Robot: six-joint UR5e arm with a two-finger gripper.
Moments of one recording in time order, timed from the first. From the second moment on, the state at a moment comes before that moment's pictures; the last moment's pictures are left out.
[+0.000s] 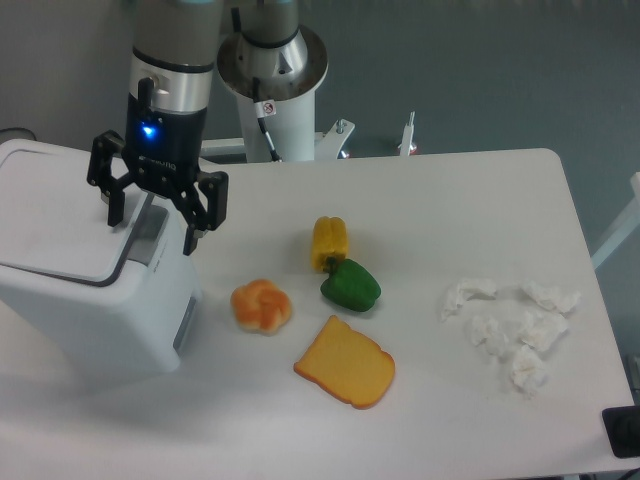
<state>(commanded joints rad) 2.21 -1.64 -1.64 -0.99 1.23 0.48</state>
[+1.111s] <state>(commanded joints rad) 2.21 -1.64 -1.65 -0.98 1.23 0.48</state>
